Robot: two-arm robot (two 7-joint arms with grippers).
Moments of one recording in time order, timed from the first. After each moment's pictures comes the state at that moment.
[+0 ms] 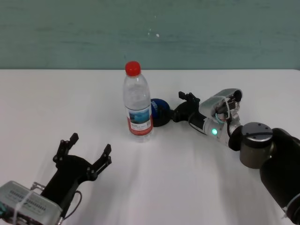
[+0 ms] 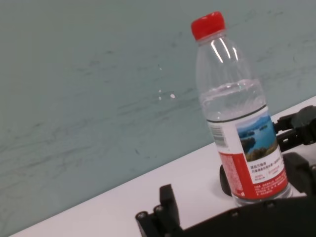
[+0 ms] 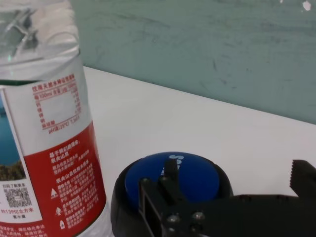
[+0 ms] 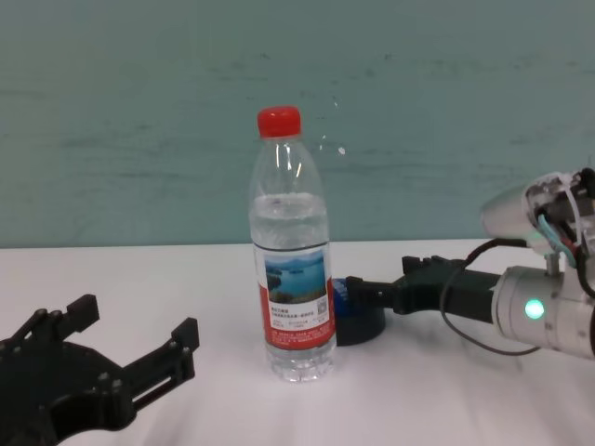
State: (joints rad) left arm 0.28 0.25 0.12 -1.74 0.09 -0.27 -0.18; right arm 0.57 0.15 -0.39 -0.89 0.25 -0.05 0.43
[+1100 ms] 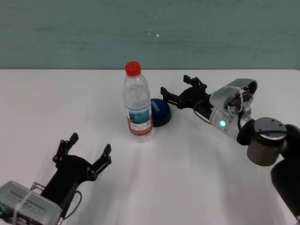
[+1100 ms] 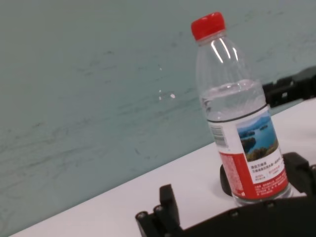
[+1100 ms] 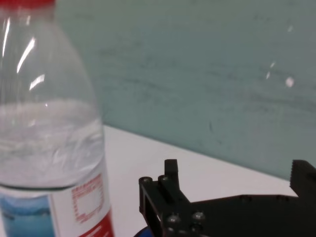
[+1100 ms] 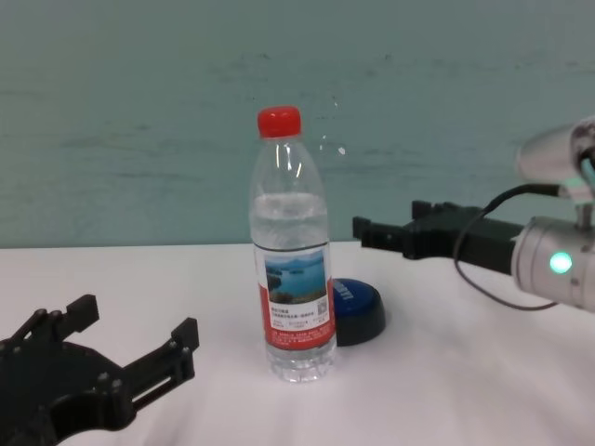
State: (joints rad) left arm 0.28 0.25 0.12 -1.74 0.09 -0.27 -0.18; right arm 0.48 0.19 -0.35 -1.10 0.28 -0.03 0.42
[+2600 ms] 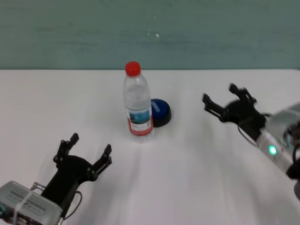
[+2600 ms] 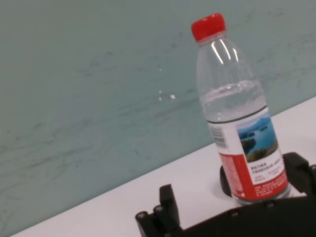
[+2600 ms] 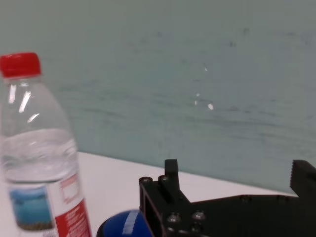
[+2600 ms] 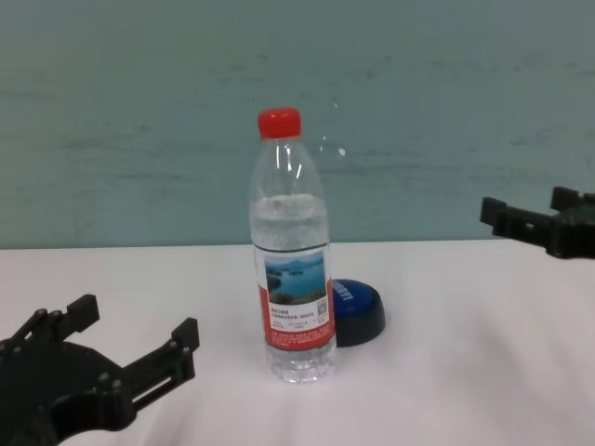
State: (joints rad) left arm 0.28 0.25 0.12 -1.74 0.09 -0.27 -0.18; right arm 0.12 0.34 -0.20 -1.58 0.38 0.01 0.30
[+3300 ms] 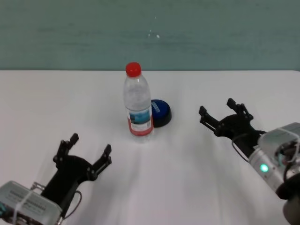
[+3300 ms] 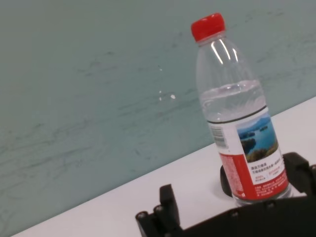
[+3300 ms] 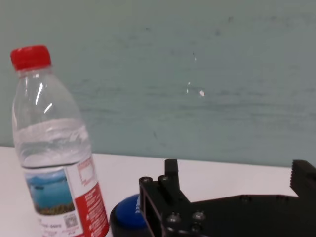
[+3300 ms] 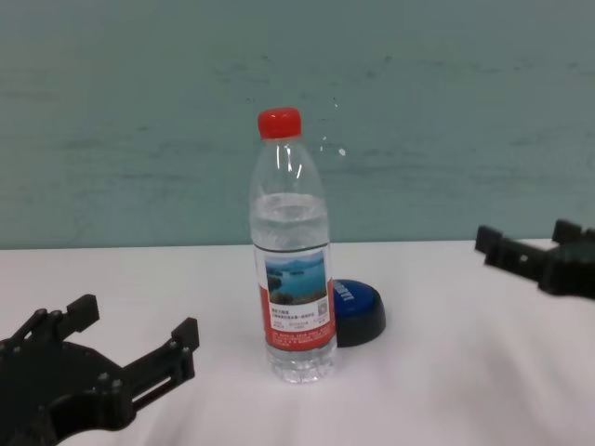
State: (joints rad) left arm 0.28 0.25 0.12 -1.74 0.09 -0.27 -0.18; right arm 0.00 0.29 -0.19 -1.66 0.36 0.00 0.23
